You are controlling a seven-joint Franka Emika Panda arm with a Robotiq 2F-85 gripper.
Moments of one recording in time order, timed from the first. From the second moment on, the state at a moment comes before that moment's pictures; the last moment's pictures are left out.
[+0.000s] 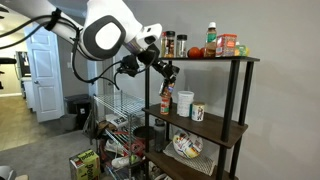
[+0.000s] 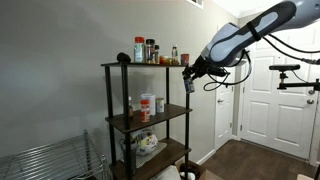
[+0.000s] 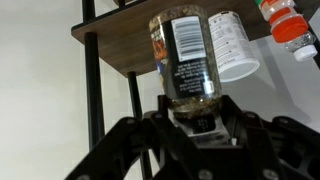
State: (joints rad) arm 0.02 -0.32 -0.16 -2.40 -0.07 2.96 0.26
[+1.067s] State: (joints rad) arm -0.01 -0.33 -0.15 -2.40 -0.02 2.92 0.22
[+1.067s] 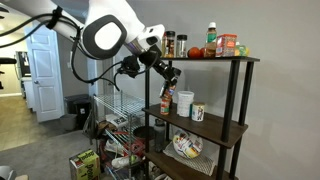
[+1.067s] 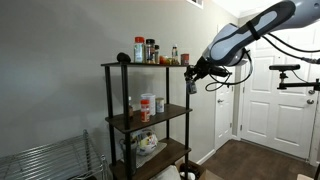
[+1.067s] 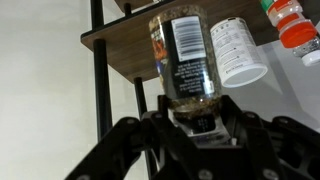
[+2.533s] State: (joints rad) arm -0.39 -0.24 0.16 -2.54 -0.01 3.38 0.37
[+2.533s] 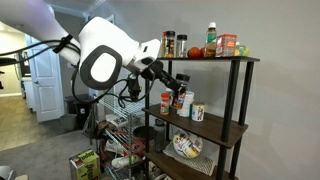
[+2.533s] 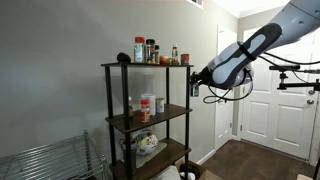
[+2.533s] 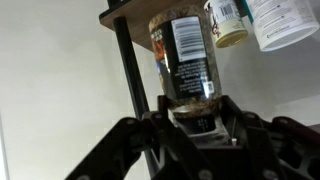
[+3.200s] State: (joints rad) arm -0.64 -0.22 0.47 -2.53 0.11 3.44 0.36
